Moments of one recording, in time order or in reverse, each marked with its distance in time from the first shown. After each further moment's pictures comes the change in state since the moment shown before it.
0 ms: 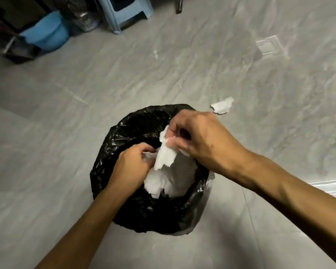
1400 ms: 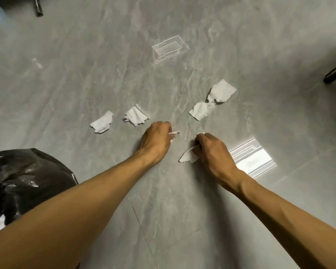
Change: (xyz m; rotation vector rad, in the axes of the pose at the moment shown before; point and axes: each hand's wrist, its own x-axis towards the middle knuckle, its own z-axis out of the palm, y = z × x) left_hand 0.079 0.265 0.268 0.158 -0.201 0.642; right_hand -0.197 0.282 -0.080 -0.386 0.260 0.653
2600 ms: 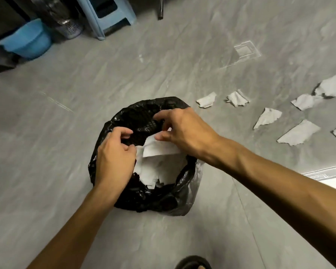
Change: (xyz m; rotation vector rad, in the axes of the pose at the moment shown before) left_hand -0.306 -0.159 -0.216 -0.115 0.492 -0.625; right_hand -0.050 -0.368 -0.017 0.318 -0.310 -0.397
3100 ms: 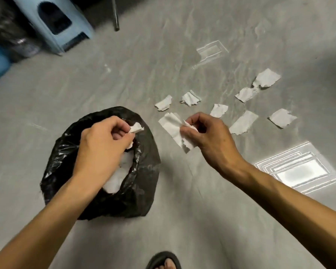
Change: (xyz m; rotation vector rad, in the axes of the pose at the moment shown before) left_hand -0.028 0.107 0.021 -0.095 -0.111 0.318; right_hand -0.116 0.106 -0.058 0.542 0.482 0.319
